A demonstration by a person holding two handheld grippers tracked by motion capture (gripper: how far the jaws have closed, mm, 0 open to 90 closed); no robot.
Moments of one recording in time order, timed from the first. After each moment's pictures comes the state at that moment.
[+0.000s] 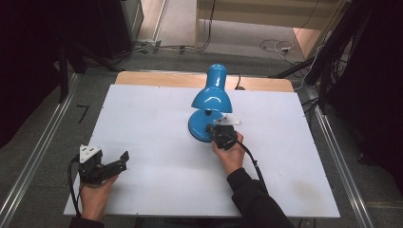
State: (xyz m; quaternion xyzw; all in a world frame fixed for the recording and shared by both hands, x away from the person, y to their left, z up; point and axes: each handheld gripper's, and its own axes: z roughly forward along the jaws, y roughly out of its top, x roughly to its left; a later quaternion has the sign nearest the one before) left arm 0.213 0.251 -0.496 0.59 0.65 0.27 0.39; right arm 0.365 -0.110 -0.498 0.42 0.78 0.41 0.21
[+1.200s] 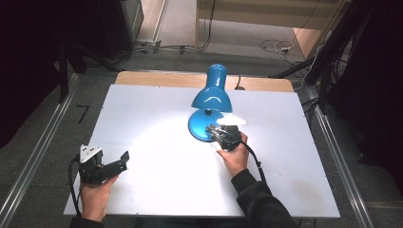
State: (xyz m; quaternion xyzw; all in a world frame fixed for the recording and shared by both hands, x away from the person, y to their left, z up) left arm 0.213 0.250 -0.495 0.59 0.65 0.27 0.39; right arm 0.357 -0.121 -0.485 0.42 0.78 0.43 0.19
